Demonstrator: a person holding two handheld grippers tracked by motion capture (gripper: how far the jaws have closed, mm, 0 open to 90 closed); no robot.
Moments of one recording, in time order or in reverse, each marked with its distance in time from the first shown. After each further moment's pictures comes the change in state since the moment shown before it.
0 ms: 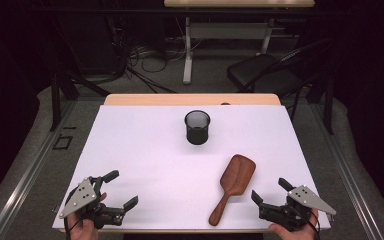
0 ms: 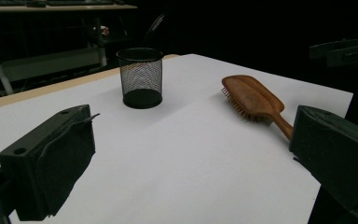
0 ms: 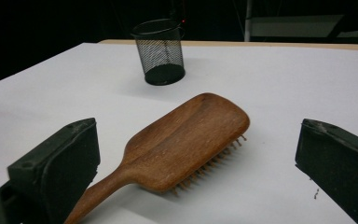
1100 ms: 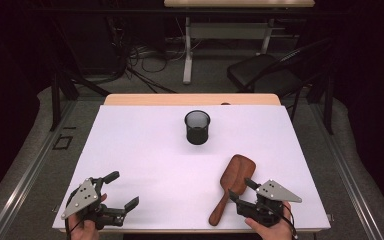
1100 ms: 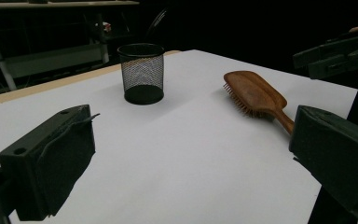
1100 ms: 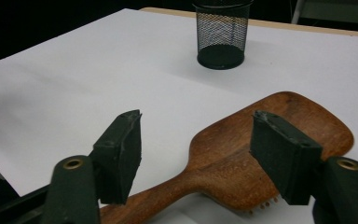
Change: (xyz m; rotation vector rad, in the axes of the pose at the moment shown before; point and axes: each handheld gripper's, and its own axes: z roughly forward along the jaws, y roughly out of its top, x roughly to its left) left arm -0.003 -0.001 0.000 0.014 0.012 0.002; right arm 0.047 0.009 0.034 0.124 0.137 -0.101
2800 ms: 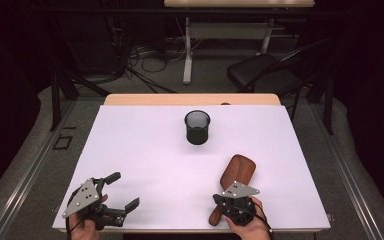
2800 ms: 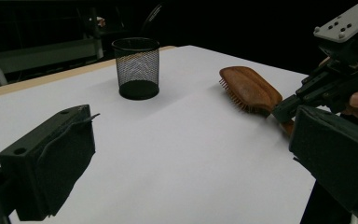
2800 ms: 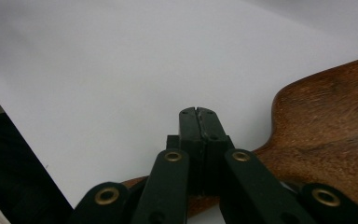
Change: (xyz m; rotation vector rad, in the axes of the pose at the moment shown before) left arm 0.002 -0.003 0.002 0.014 -0.025 -0.006; right arm 0.032 -0.018 0.054 0.286 0.098 -0.108
